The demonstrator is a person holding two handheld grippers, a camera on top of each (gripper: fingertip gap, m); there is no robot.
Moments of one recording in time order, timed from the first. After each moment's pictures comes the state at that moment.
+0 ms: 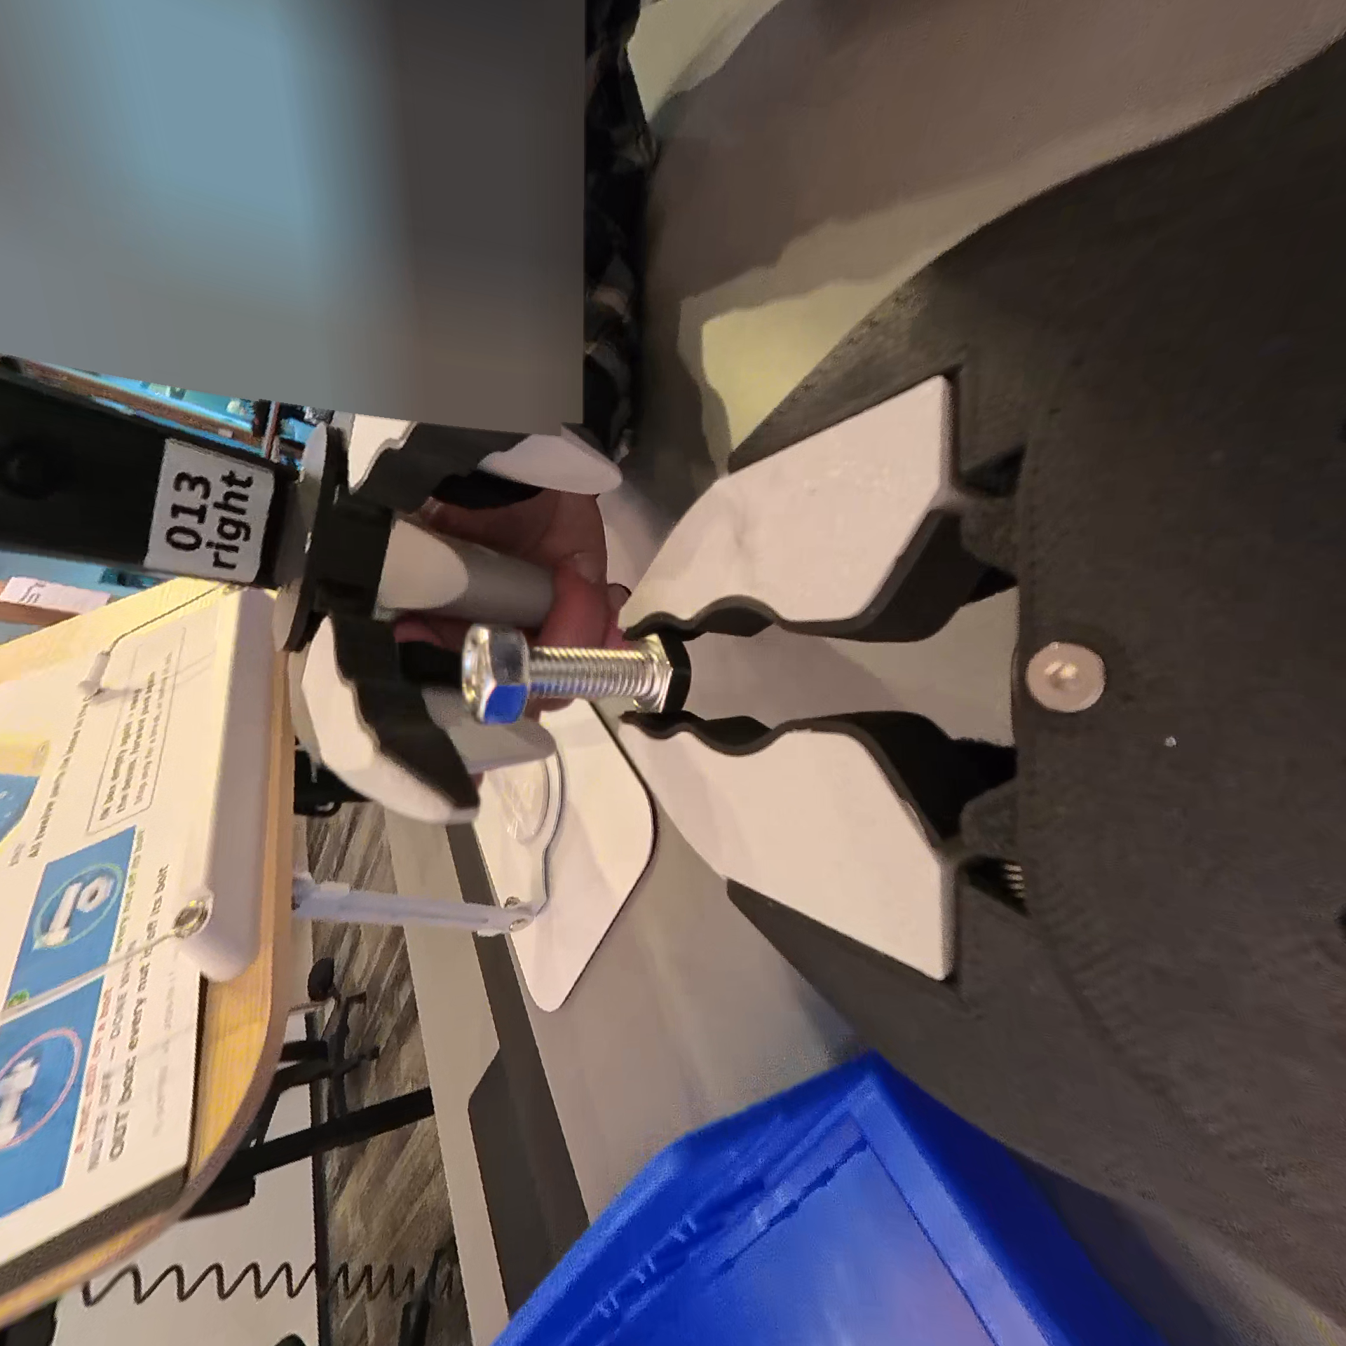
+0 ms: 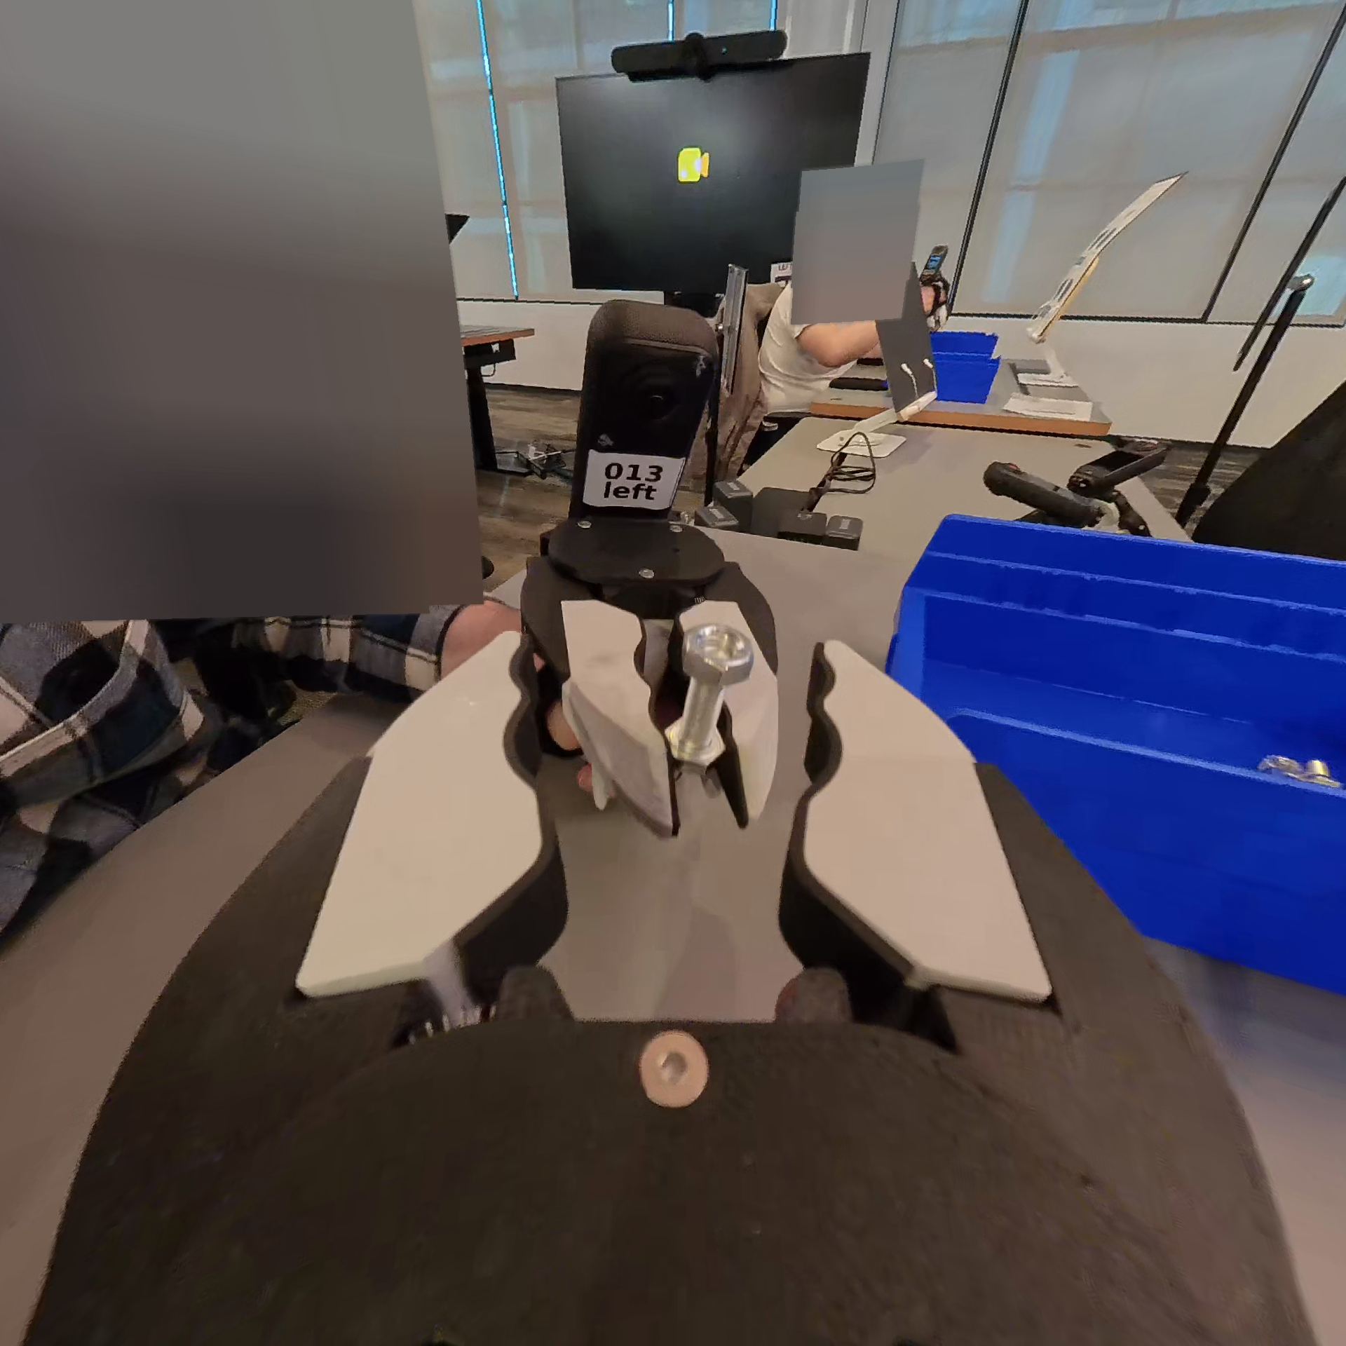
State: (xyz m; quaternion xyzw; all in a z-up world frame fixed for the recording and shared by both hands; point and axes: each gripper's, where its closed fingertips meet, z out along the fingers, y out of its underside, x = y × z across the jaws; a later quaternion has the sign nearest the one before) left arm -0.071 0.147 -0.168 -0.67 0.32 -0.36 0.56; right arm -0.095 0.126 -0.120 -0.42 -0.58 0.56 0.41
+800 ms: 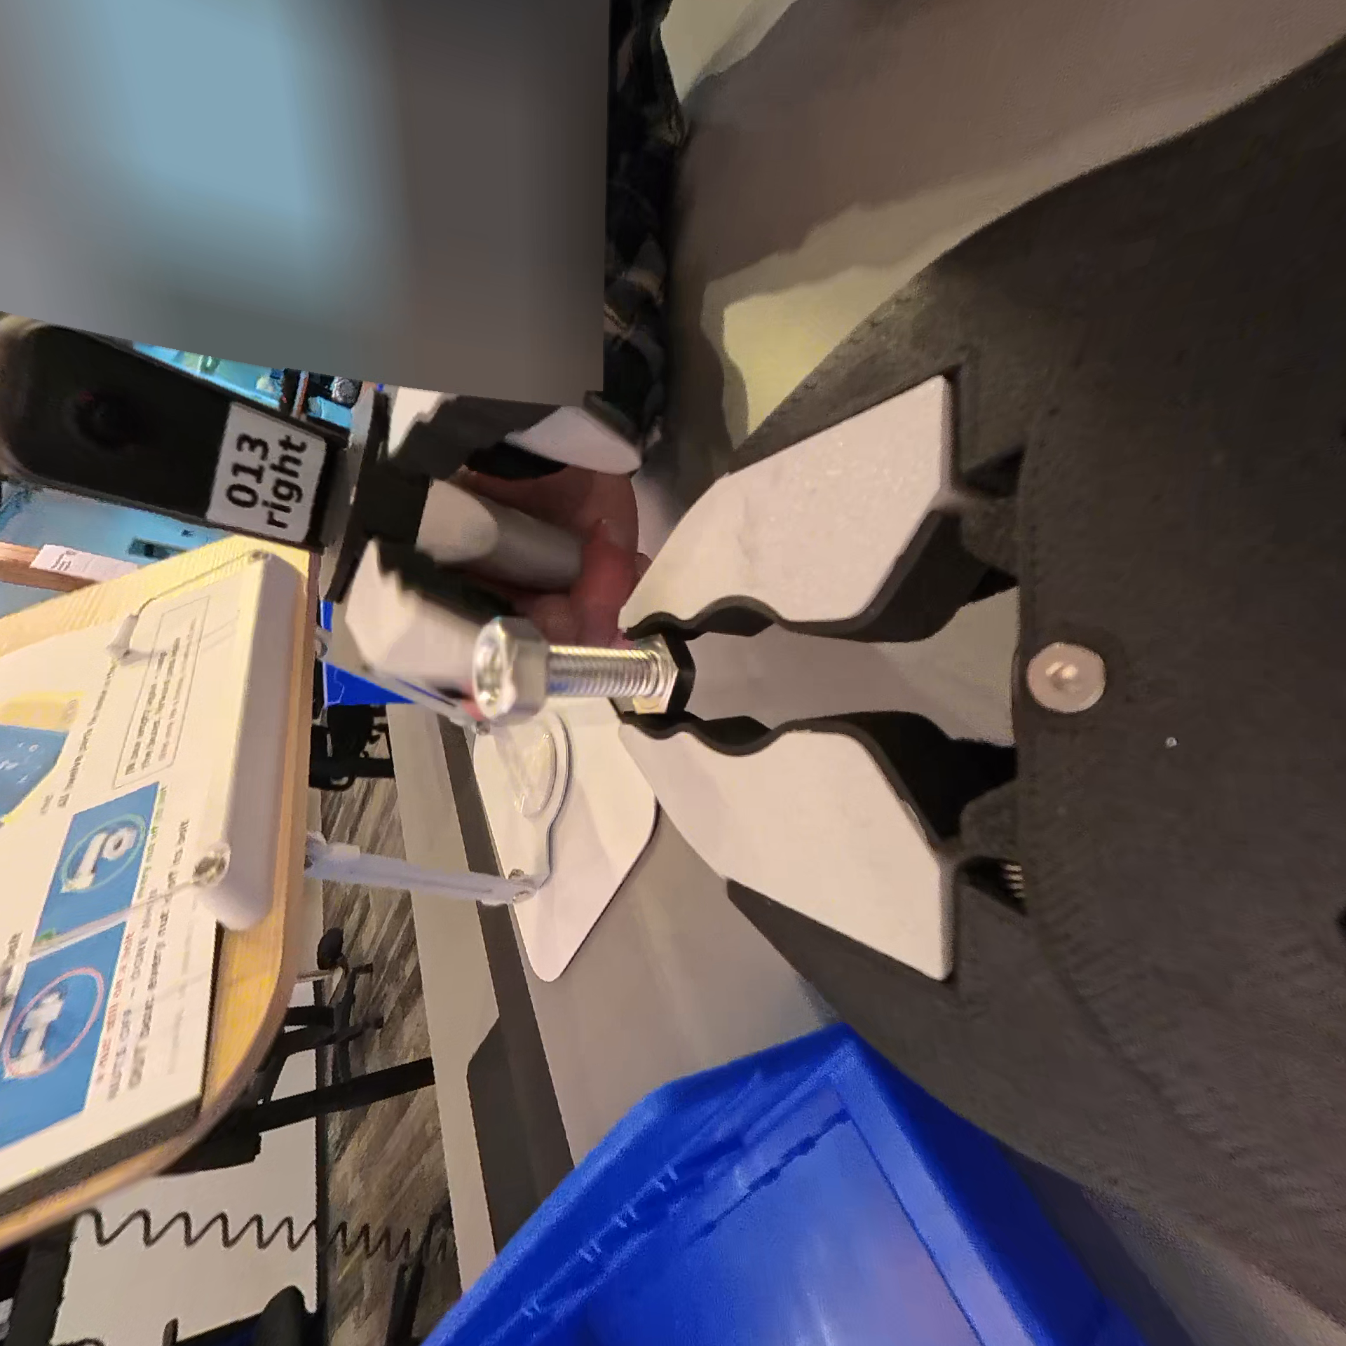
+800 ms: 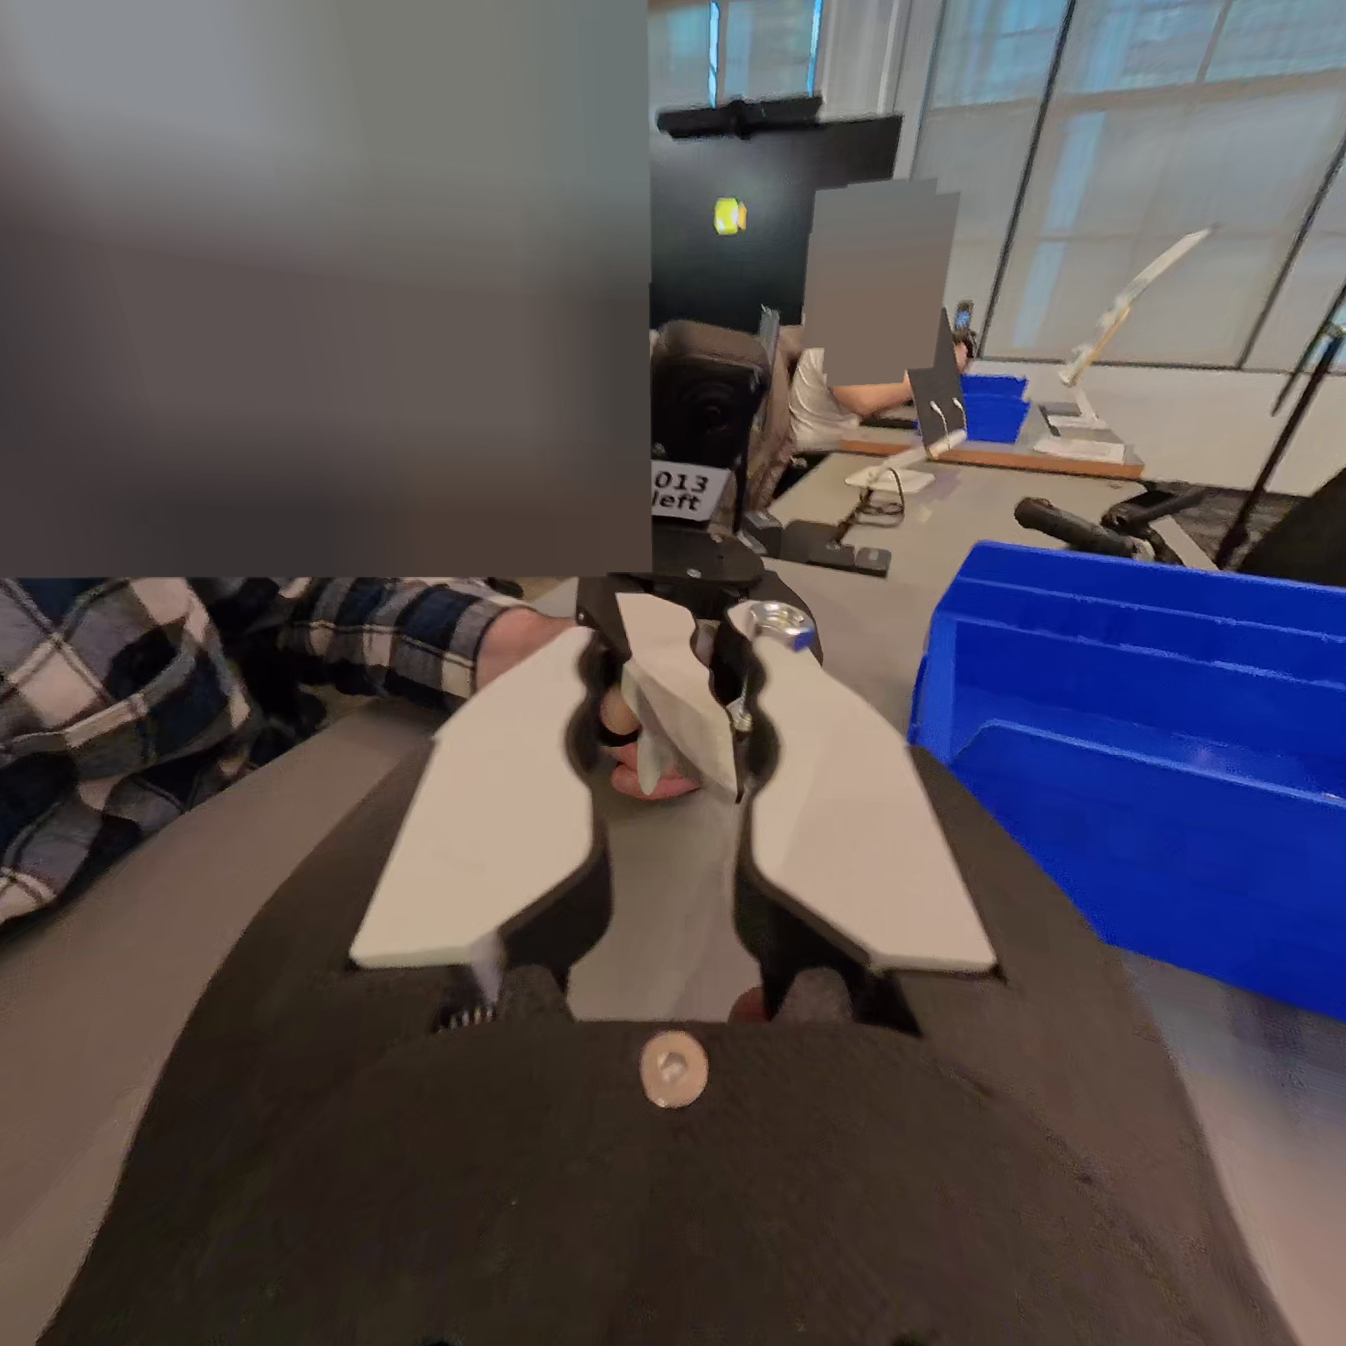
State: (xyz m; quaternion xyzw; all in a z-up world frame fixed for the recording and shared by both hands) left arm -0.078 0.152 -0.165 -0.68 0.30 -0.36 0.57; right arm -0.087 0.118 -0.121 -0.39 -0.58 0.58 0.41
